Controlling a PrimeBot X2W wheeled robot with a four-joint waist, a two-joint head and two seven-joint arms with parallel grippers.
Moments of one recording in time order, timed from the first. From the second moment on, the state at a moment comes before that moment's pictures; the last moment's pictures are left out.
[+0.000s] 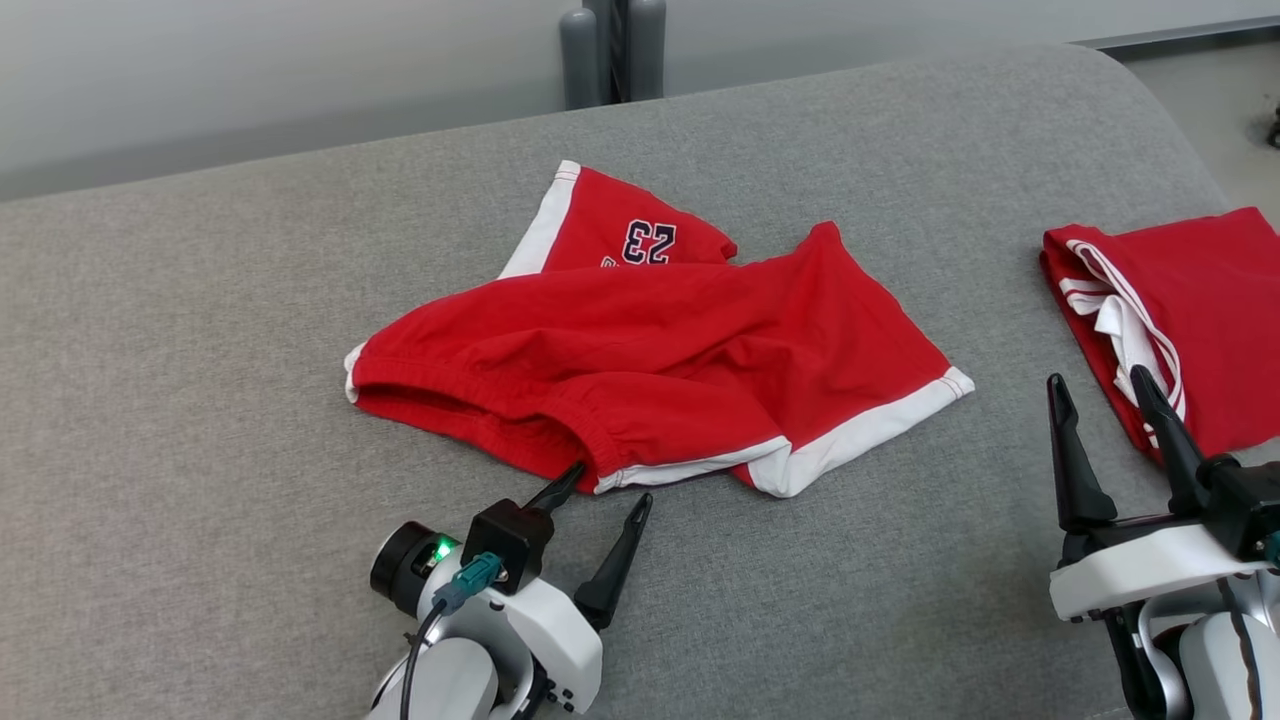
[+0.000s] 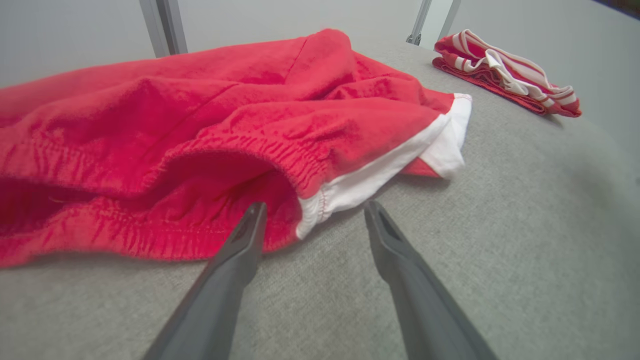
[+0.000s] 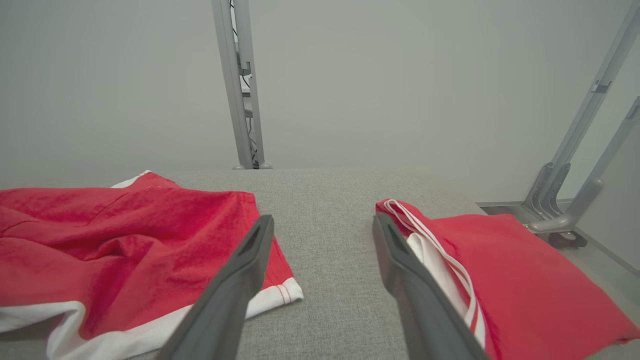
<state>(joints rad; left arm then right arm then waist) -0.36 0.05 -0.58 0.63 -0.29 -0.09 -0.26 -0.20 -0.16 0.04 0.27 0.20 0.13 -0.26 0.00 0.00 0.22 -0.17</state>
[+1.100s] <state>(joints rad) -0.33 0.08 -0.58 0.51 -0.27 -0.10 -0.26 -0.24 -0.16 0.04 0.49 0.28 0.13 -0.26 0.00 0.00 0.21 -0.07</state>
